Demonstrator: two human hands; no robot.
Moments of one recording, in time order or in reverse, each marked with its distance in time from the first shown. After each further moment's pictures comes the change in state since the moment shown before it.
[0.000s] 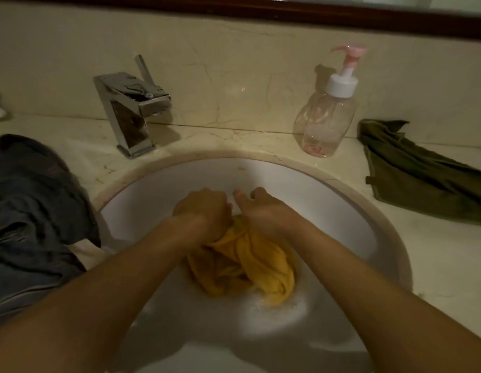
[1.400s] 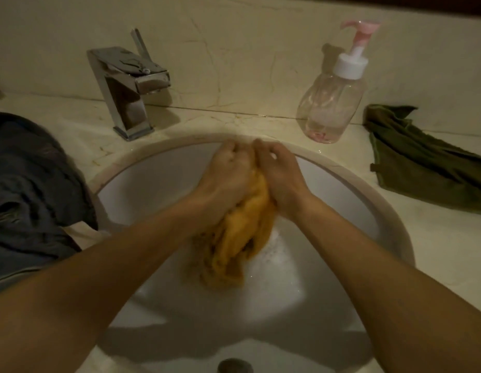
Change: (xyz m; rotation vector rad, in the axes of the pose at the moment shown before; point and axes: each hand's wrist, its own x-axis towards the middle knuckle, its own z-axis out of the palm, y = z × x) left_hand -0.011 0.033 -0.026 -1.373 0.273 -0.094; right_hand 0.004 -0.006 -0.009 0.746 0.371 -0.190
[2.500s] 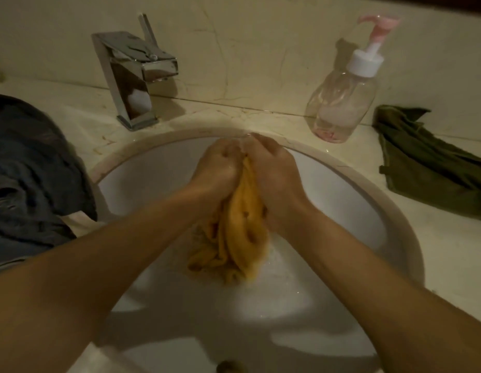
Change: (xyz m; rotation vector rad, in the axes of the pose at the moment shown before) left_hand 0.005 -0.010 -0.009 0.002 0.023 -0.023; right_hand -0.015 -0.003 0.018 0.266 -0.050 0.047
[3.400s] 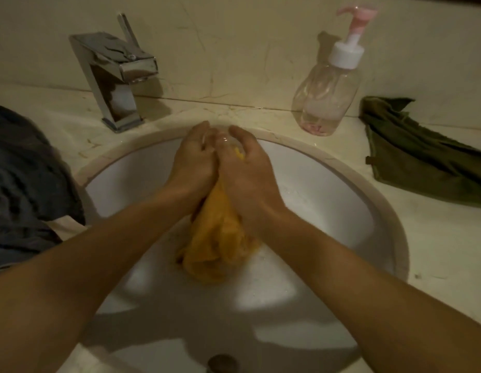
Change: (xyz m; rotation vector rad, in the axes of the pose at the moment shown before) left_hand -0.001 -0.001 -0.008 0.000 0.088 0.043; right_hand -0.021 -0.005 0.012 -0.095 0.031 -0.092
